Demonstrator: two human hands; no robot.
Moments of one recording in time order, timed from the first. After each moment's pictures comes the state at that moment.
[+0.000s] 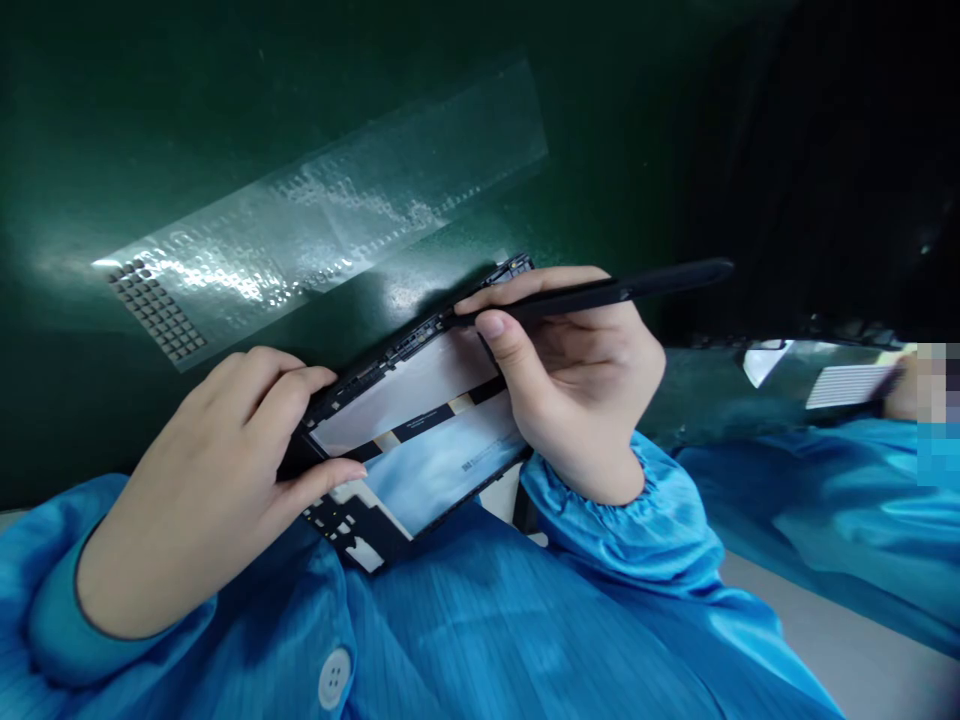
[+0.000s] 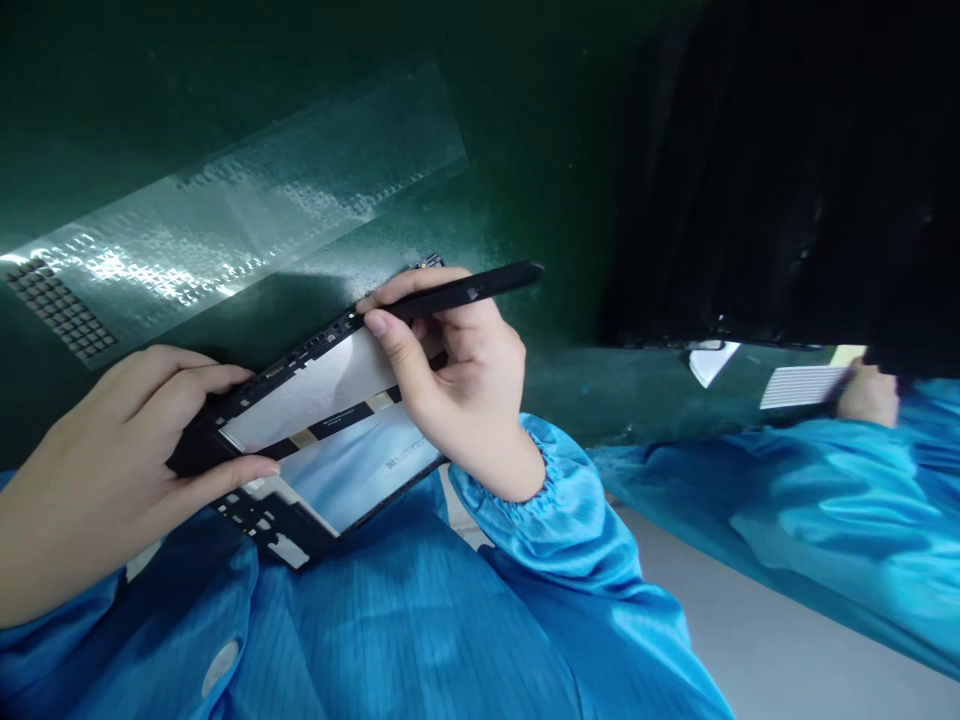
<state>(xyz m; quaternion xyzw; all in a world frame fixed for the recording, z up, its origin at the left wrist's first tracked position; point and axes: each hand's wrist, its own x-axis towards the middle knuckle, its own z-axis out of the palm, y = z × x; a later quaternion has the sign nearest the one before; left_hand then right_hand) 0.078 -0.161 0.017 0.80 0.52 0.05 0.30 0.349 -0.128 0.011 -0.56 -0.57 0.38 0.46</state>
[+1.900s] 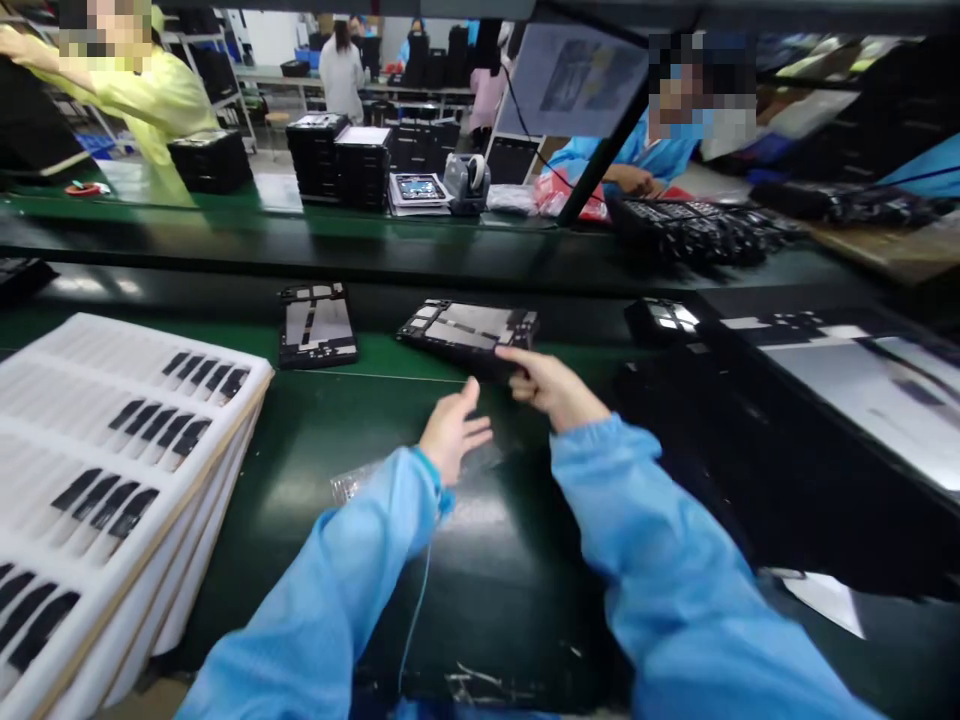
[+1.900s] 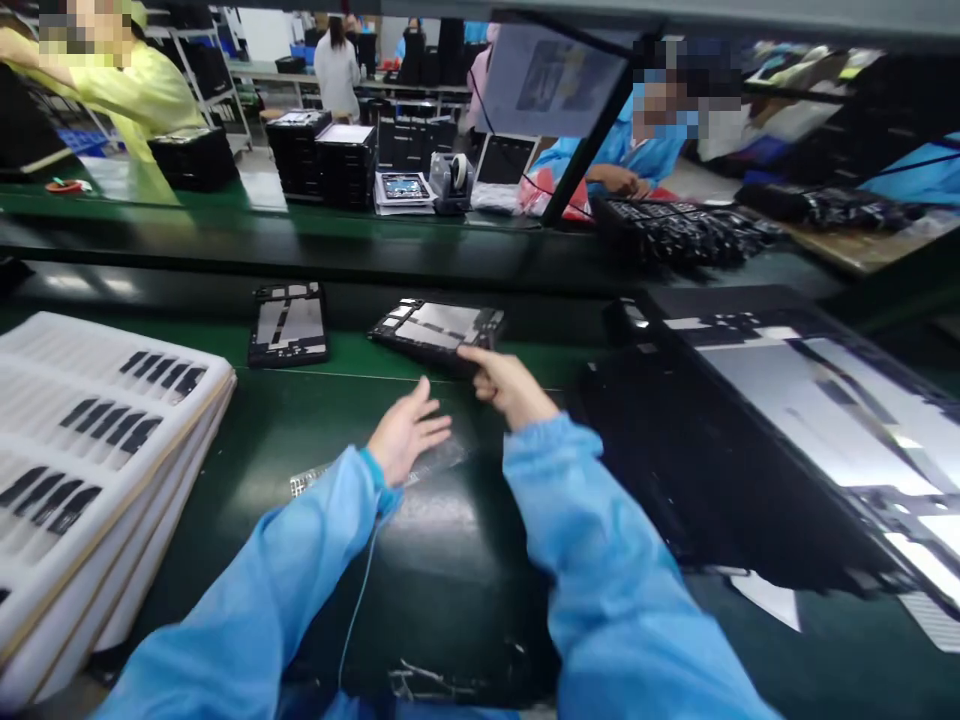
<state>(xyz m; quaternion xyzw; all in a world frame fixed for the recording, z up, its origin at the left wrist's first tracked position) 0.200 0.030 0.062 0.51 0.52 0.36 0.58 0.356 0.103 0.090 -0.65 -0.38 0.53 0.40</state>
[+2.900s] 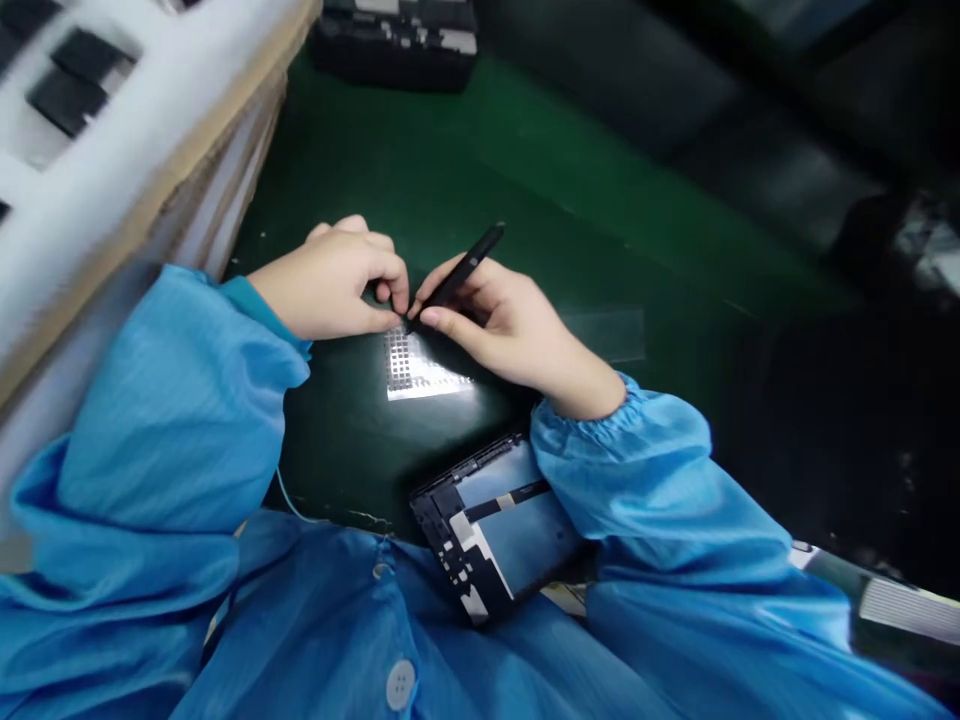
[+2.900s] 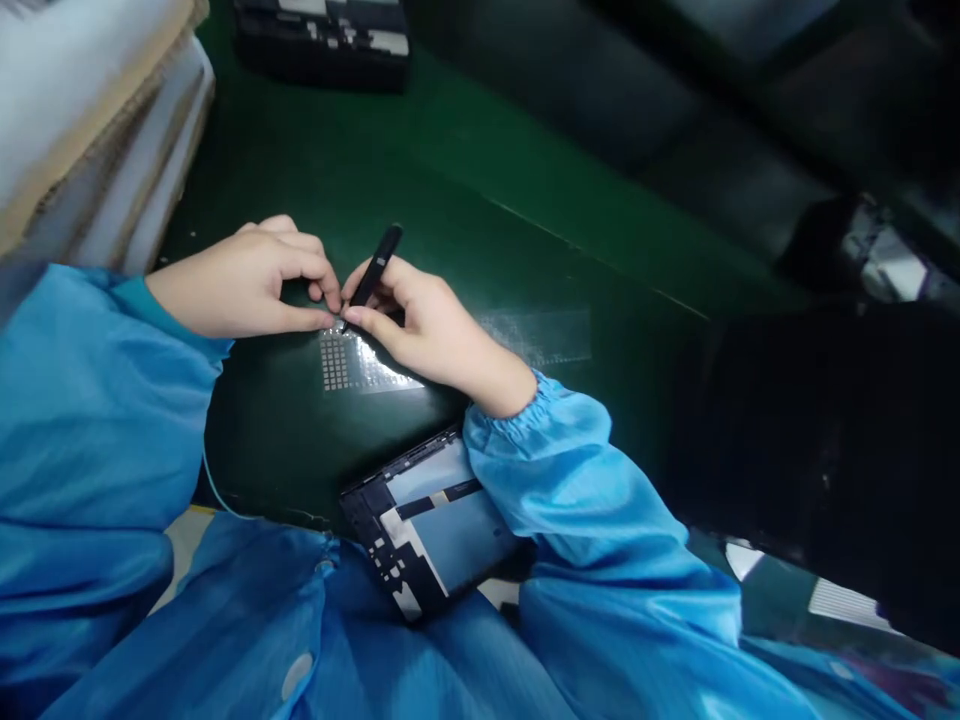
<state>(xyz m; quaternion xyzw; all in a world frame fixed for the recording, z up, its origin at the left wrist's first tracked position) -0.024 0.005 0.013 0.76 0.54 0.12 0.35 0.217 0.029 0.003 -0.30 -0.78 0.50 0.23</state>
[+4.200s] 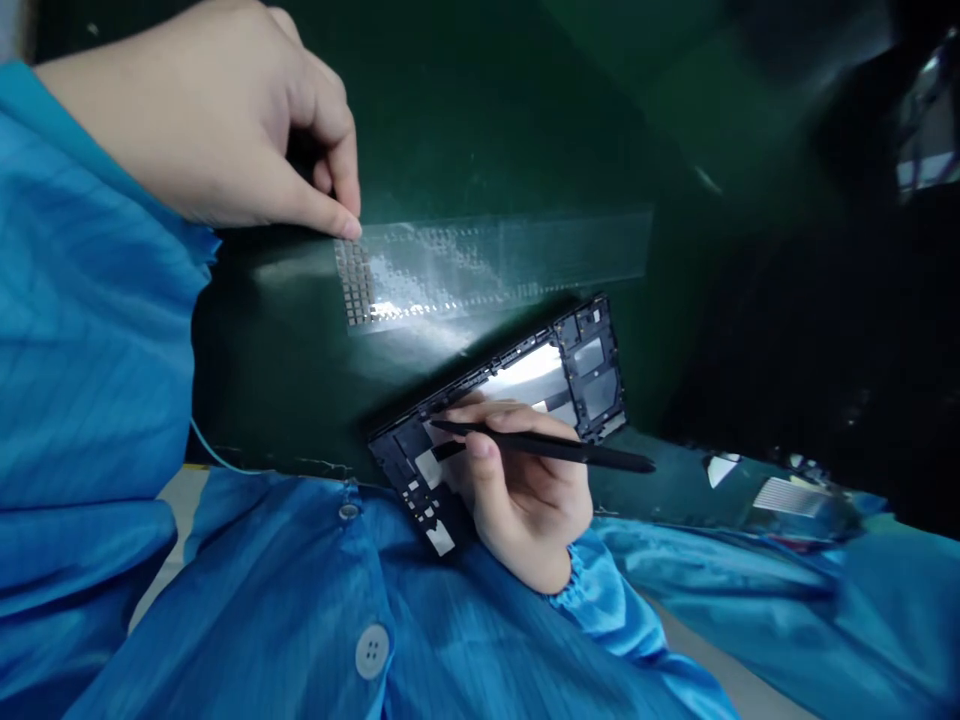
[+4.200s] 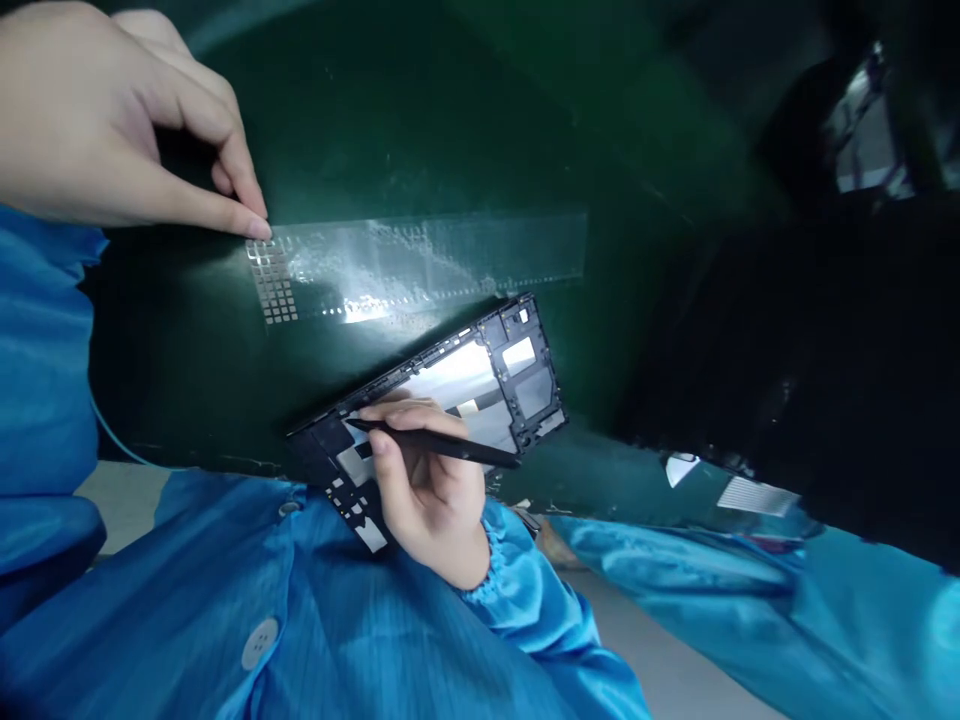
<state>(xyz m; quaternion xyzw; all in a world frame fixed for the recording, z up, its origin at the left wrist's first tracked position) -0.017 0.002 0.020 0.83 0.50 0.10 0.23 0.272 -0.183 0.002 -0.51 -0.60 0.42 0.46</state>
